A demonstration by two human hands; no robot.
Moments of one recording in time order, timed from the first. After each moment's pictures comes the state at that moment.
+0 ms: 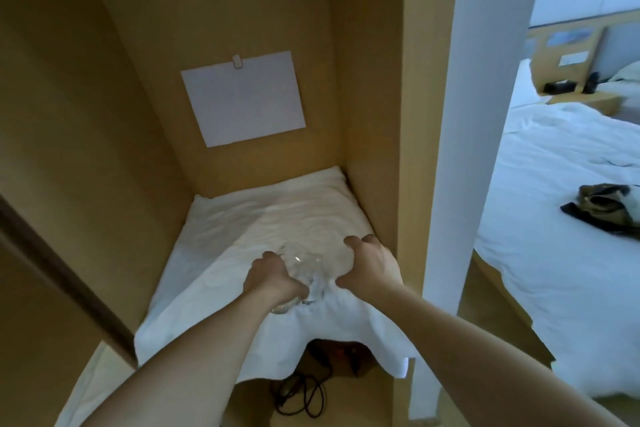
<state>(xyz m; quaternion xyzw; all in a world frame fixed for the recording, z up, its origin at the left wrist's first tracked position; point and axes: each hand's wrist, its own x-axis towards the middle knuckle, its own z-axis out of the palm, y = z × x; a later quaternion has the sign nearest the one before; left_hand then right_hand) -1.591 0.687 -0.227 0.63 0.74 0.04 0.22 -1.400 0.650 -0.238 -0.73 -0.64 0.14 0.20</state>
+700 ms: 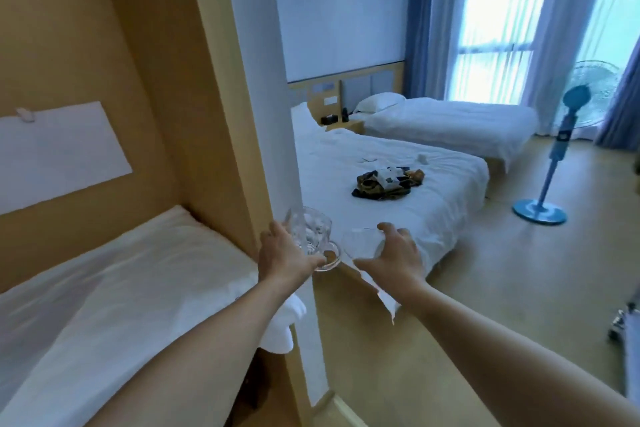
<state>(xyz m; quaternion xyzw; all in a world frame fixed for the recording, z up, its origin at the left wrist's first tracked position) -1.441 0.524 -0.176 0.84 0.42 0.24 0.24 -1.315 0.370 -0.195 -0.87 -0.28 0.02 0.41</state>
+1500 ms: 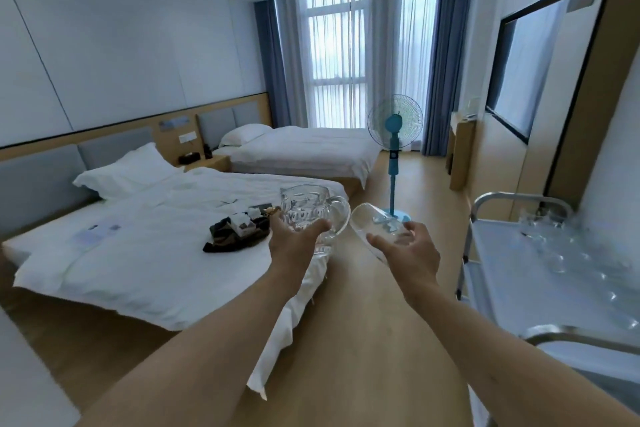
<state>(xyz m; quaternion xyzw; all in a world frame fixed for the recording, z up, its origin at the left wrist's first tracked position) -1.041 0.289 -0.128 0.70 0.20 0.24 0.64 -0.991 0.106 -0.165 -0.77 0.03 -0.15 0.62</state>
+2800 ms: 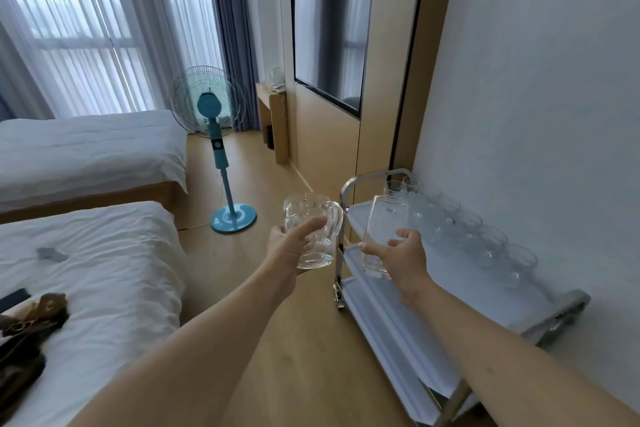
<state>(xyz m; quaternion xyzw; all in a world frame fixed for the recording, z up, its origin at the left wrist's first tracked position) -0.596 0.251 -0.192 0.61 0.01 -0.21 0.77 -0.682 0.067 -0.215 -0.70 0.31 -0.21 0.61</state>
